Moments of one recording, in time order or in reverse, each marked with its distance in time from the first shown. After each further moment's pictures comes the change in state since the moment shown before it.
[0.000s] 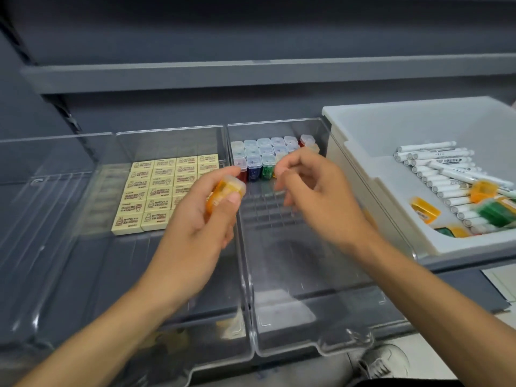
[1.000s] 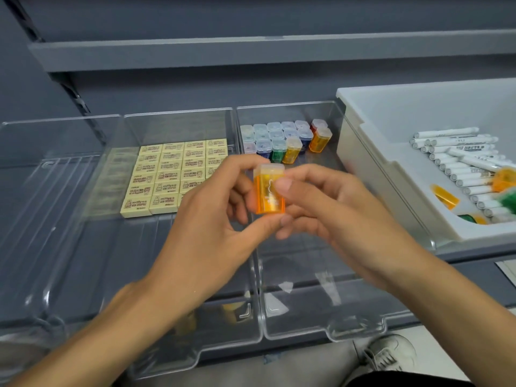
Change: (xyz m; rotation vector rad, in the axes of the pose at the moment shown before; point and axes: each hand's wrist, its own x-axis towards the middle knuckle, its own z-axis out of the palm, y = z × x) left_hand -0.011 0.015 0.004 0.349 -0.051 0.244; right_hand -0.042 -0.025 -0.002 0.446 -0.287 0.245
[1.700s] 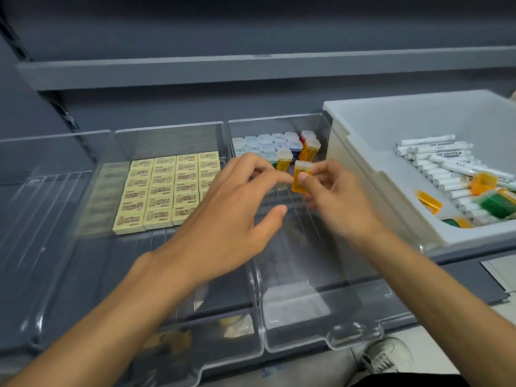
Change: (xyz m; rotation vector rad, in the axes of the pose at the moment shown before) left_hand 0.034 -0.012 0.005 0.402 -0.248 0.141; right_hand 0.053 0.040 -0.039 -0.397 0.498 -0.035
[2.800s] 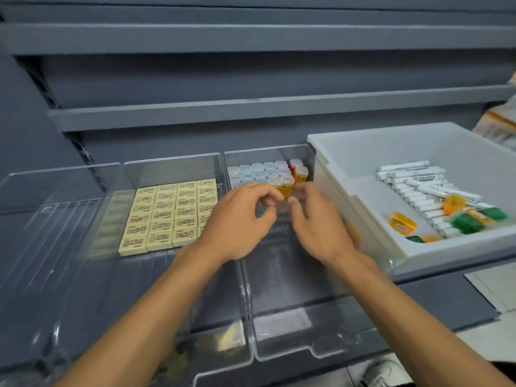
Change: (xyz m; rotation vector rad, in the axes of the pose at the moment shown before) left_hand 0.035 -0.007 0.022 -0.153 0.062 -0.177; right_hand -0.010 -0.008 -0.003 -0.437 0.009 -0.174
